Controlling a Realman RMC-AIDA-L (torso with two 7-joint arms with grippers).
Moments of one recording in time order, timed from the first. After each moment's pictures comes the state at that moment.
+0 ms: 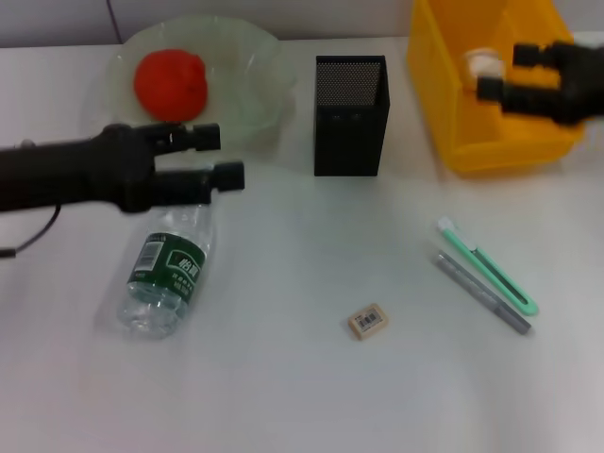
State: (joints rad) left arm -0.40 -2.07 0.85 1.01 1.76 1.75 -1.82; right arm 0.28 2.08 -0.95 -1.27 -1.76 -1.39 1.83
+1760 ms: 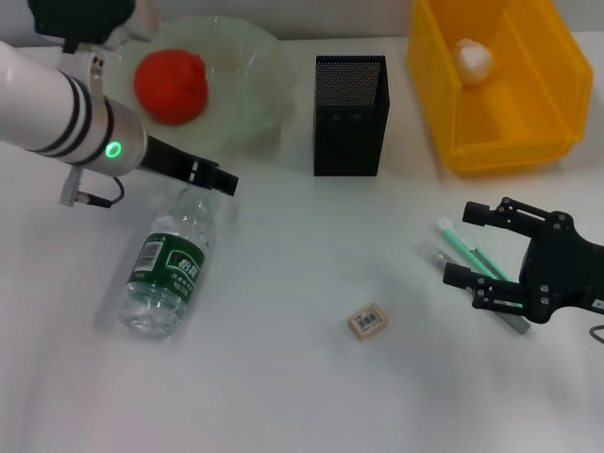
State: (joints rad) left arm -0.65 -2.08 1.42 1.05 2.57 1.11 -2.83; right arm 0.33 2.04 -0.75 -0.46 -1.75 -1.69 0.90
